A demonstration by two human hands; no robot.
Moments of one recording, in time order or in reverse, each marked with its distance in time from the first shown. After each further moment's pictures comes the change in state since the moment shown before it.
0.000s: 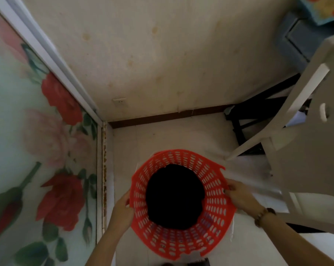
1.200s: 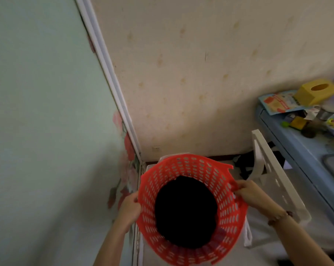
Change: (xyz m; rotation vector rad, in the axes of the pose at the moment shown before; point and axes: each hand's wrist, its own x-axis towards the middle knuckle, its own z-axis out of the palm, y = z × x) left_hand -0.331 0.167 -0.136 0.146 0.189 0.178; right_hand -0.284 -0.179 -0.107 -0.033 -0.023 -0.195
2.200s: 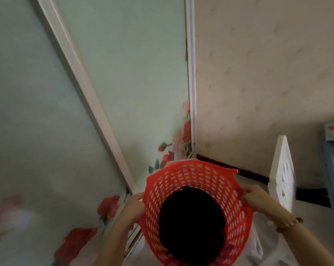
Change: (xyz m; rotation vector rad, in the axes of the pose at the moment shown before) left_hand -0.413 -0.055 0.181 -0.267 0.452 -0.239; right_hand -0.213 0.110 -0.084 -0.395 -0.302 -0.413
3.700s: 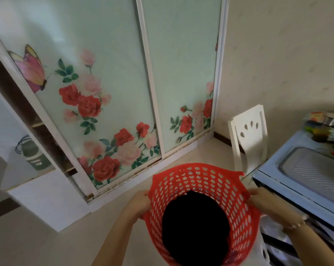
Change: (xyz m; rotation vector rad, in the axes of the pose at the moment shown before) left_hand -0.619 -0.146 0.280 -0.051 0.113 -0.216; right_hand -0.487 0.311 -0.100 -0.218 -0.307 -0.077
